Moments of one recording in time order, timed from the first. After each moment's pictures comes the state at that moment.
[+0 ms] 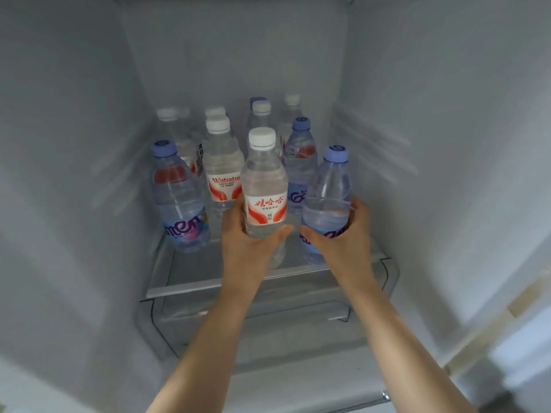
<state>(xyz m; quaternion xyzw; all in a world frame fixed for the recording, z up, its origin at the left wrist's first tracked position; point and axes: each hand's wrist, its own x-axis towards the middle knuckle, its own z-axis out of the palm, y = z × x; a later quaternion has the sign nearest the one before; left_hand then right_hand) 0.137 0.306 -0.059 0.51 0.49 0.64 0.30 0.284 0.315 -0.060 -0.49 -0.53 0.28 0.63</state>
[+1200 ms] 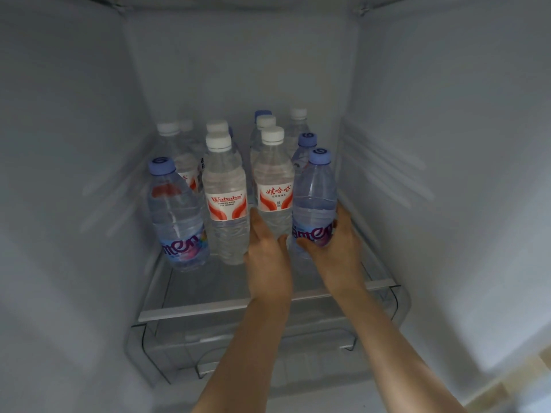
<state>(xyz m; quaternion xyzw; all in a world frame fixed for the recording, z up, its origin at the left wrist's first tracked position) 0.165 0.372 -0.104 0.55 0.69 0.47 -0.02 0.276 0.367 -0.075 -0.55 -0.59 0.23 0.55</state>
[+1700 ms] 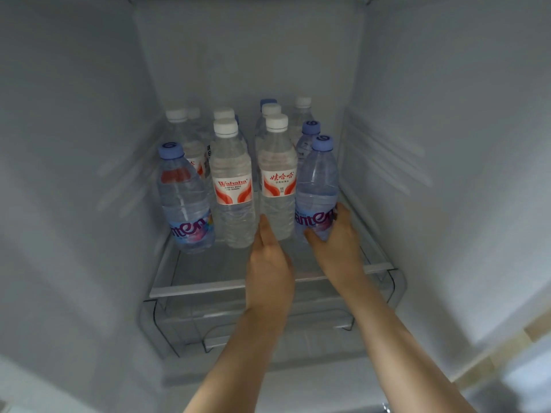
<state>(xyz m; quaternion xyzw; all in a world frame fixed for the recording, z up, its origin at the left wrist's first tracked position) 0.165 0.316 -0.099 0.61 0.64 0.46 0.04 0.277 0.350 -0.079 -0.57 -0.61 0.22 0.51</state>
